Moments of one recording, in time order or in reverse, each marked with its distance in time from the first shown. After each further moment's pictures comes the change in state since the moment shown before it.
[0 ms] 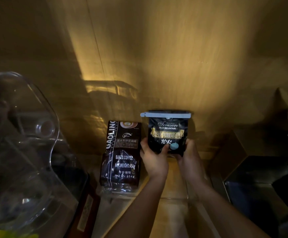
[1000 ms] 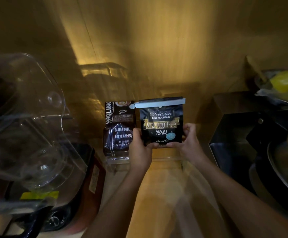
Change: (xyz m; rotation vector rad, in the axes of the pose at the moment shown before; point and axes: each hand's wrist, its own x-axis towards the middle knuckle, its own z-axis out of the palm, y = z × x) left_hand -0.054 -0.010 -0.077 0.164 -0.281 0.247; right_hand -0.067 -0.008 -0.050 0.565 -0.217 0.194
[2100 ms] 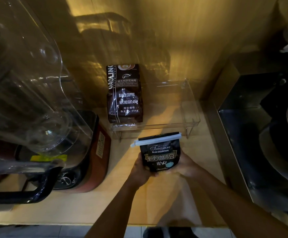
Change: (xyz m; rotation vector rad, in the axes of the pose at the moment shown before) left_hand -0.102 -0.140 -0.023 -0.134 -0.462 -0.444; right_hand -0.103 0.087 0.041 0.127 -0.505 0.283
